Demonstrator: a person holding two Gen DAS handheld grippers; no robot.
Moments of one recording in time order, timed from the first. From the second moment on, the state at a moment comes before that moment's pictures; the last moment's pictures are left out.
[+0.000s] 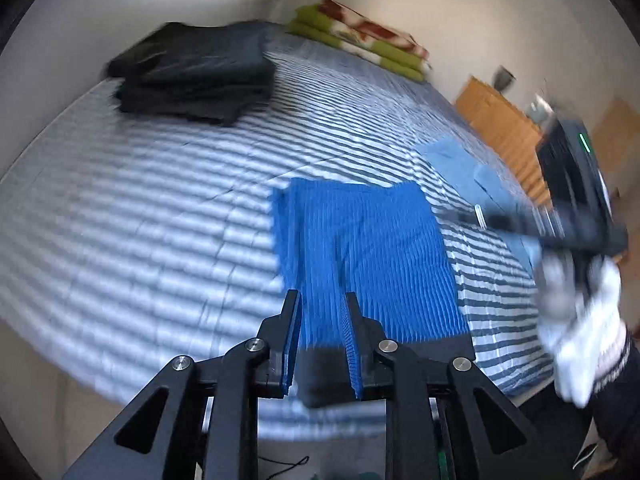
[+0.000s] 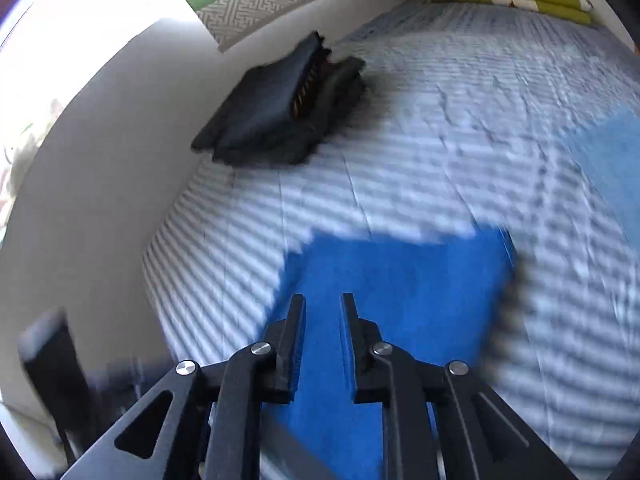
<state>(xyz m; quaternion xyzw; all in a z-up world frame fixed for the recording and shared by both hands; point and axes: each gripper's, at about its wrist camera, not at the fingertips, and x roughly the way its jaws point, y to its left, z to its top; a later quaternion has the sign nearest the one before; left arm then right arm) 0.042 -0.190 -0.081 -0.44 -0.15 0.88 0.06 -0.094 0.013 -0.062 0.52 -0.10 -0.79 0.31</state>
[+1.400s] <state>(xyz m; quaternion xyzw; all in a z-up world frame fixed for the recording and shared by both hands) -0.051 -0.163 -0.101 -0.52 -0.09 0.85 0.03 -0.035 0.052 -0.092 0.51 -0.06 -0.80 0.32</state>
